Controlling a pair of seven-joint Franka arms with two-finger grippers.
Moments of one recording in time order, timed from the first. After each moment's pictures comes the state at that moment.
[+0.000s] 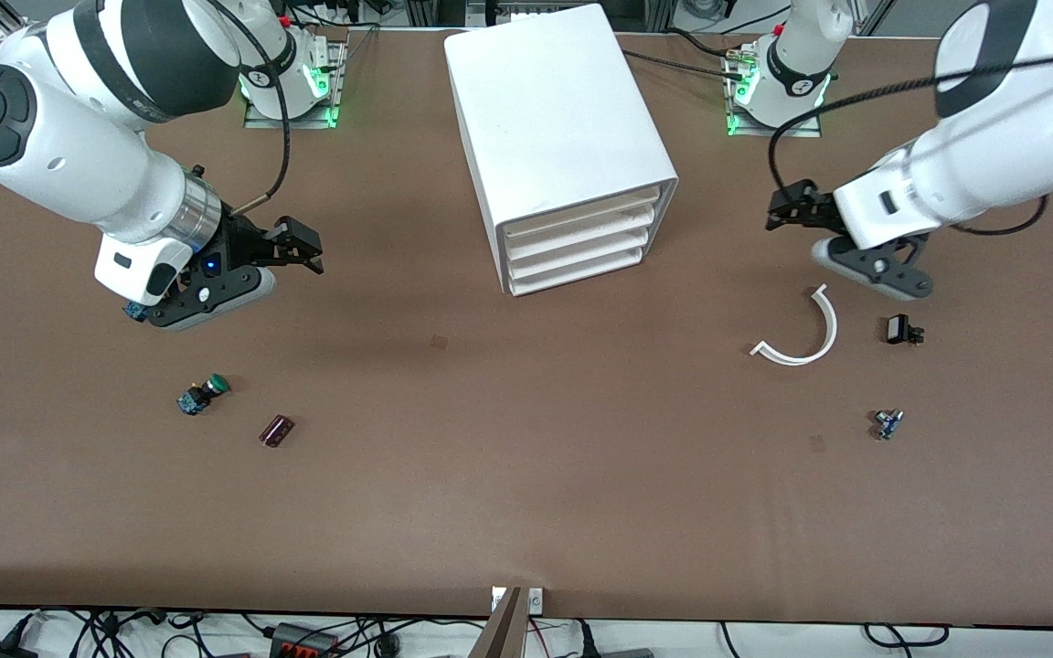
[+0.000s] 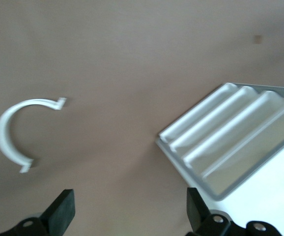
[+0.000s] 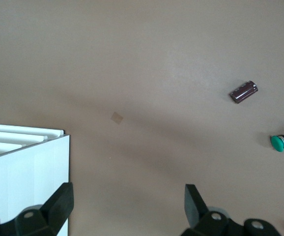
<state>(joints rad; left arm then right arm) -0.10 0.11 -0.11 -1.70 -0.31 1.61 0.13 0.30 0.21 0.00 -1.57 0.18 1.78 -0.07</state>
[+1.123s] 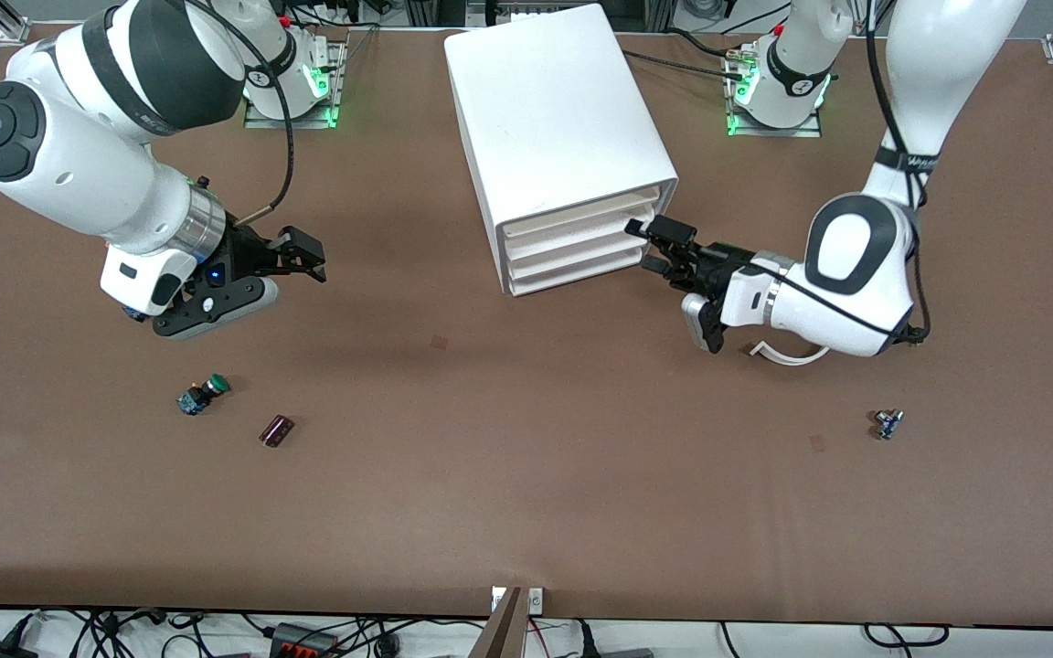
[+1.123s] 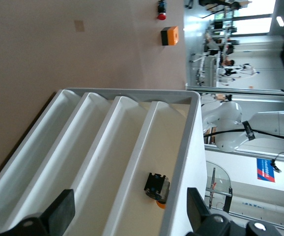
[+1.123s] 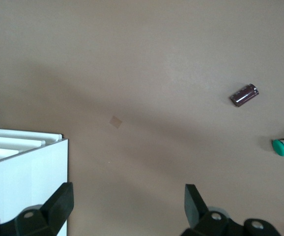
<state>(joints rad) -0.09 0.47 -0.16 -1.76 -1.02 1.60 0.67 0.30 0.23 0.00 -1.56 0.20 1.81 -0.07</state>
